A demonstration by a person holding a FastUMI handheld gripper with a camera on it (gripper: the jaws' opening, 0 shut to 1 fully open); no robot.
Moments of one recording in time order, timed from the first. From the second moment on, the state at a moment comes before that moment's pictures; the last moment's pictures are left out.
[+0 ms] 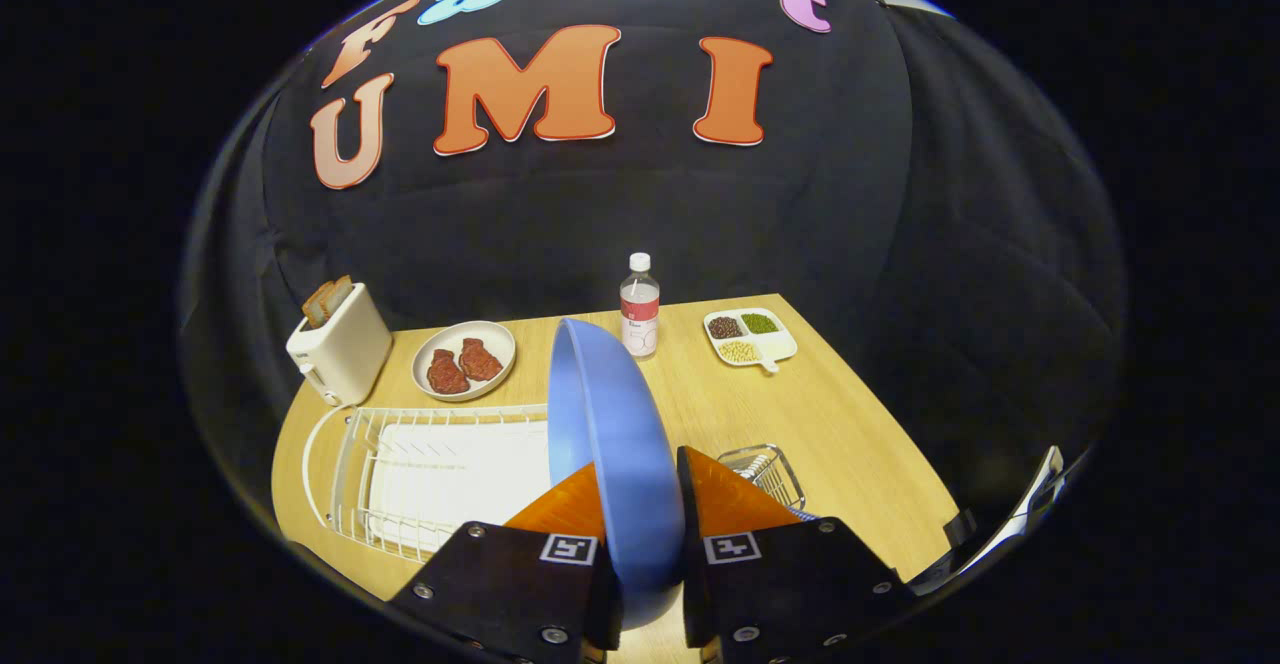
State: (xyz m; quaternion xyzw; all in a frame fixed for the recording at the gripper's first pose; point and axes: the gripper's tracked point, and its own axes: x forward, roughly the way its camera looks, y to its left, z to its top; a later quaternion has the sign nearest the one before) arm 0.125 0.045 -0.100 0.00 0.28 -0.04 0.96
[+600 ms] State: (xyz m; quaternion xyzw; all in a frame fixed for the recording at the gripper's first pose) arm -0.012 0.094 -0.156 0.18 0.33 0.05 0.92
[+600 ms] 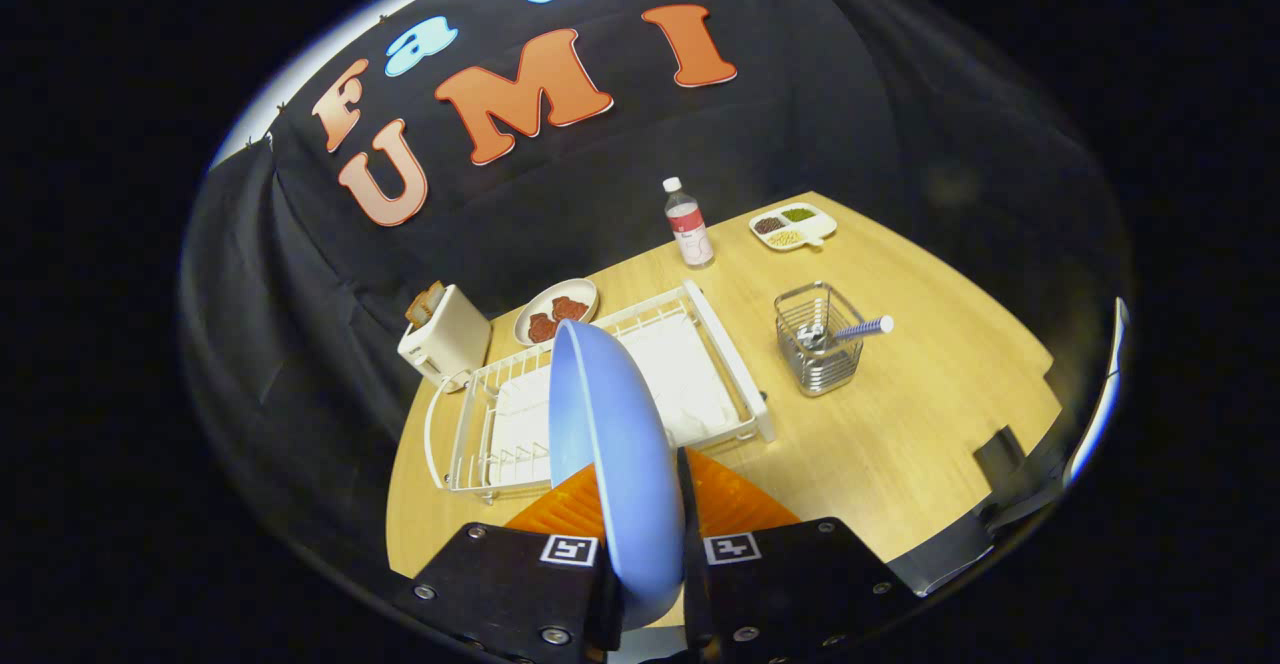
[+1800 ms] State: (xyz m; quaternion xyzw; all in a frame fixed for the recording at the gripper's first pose) arm -0.046 0.138 -0.294 0.31 0.43 0.05 0.85
